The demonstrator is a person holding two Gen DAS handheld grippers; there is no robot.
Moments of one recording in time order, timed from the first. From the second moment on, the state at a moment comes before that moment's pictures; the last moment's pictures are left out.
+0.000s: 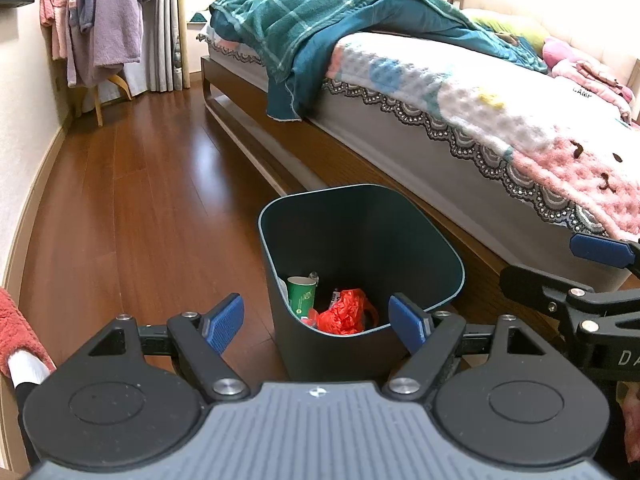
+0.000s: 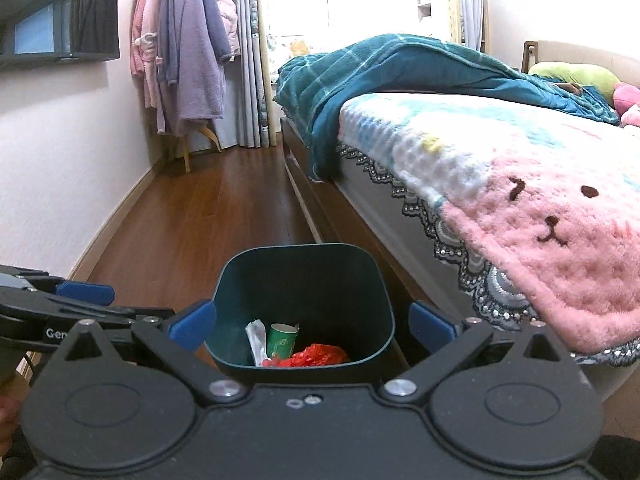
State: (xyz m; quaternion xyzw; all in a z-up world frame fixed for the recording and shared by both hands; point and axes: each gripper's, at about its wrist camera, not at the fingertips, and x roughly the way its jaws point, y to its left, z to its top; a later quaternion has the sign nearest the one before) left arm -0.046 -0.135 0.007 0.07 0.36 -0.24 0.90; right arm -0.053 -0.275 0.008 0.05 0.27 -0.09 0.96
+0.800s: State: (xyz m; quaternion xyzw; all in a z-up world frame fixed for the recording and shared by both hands) left arm -0.046 -0.139 0.007 0.07 0.35 -0.25 0.90; right arm -0.050 -0.271 0.005 0.04 0.28 -0.10 0.96
